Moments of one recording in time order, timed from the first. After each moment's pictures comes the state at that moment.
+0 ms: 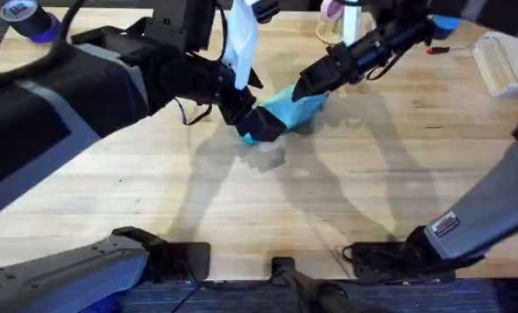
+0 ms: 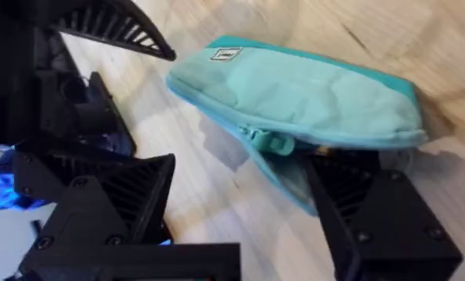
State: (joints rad) left arm -0.36 1.35 0.93 -0.49 0.59 0.55; right arm 0.14 1.95 1.53 -1.18 -0.84 -0.48
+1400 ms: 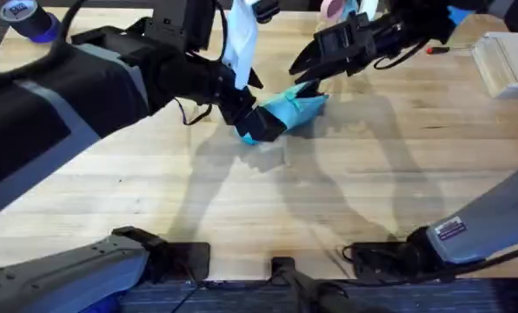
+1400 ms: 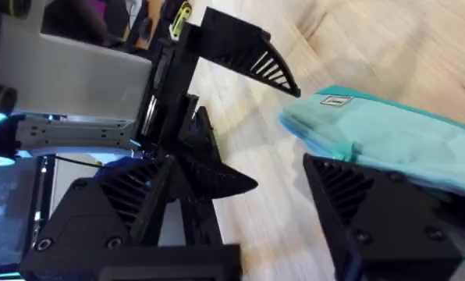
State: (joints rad) left arm -0.36 1.35 0.93 -0.49 0.59 0.55; right arm 0.12 1.86 1.52 -1.23 -1.18 -0.48
